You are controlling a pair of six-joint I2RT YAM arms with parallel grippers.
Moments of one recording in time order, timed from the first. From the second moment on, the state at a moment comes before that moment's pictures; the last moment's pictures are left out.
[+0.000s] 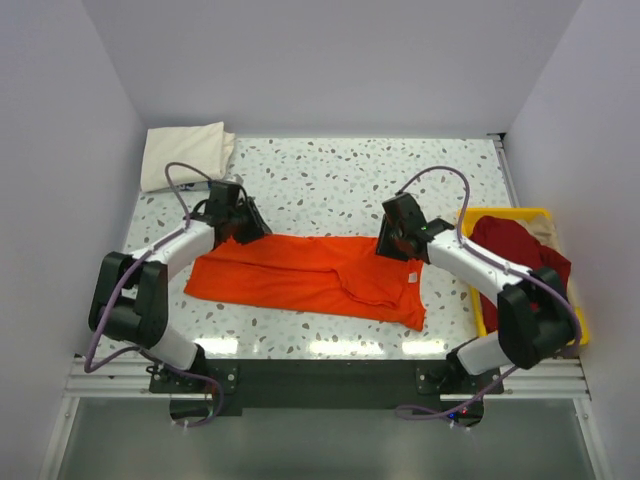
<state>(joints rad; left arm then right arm) -0.28 1.55 0.91 -0.22 0.16 -0.67 0.52 1.41 0.93 -0.50 0.17 0.67</state>
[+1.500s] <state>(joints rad) -0.11 1.40 0.50 0.03 0.15 -0.88 0.29 2.22 1.66 -0.35 0.02 0.72</state>
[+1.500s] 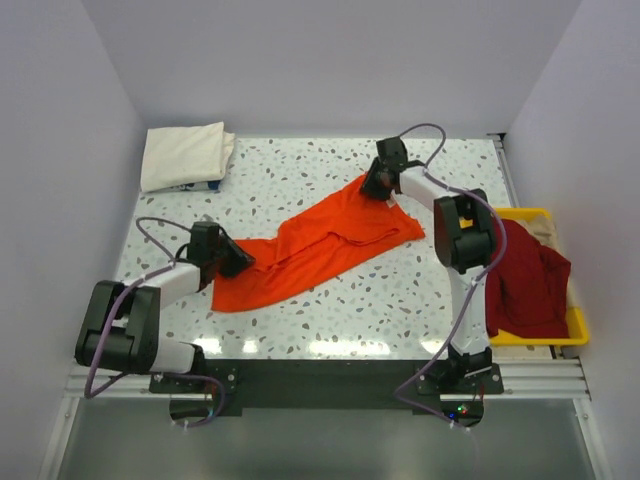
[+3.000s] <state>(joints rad) -0.95 1.57 0.80 -0.30 -0.27 -0.65 0.27 2.28 1.84 -0.56 0.10 0.48</state>
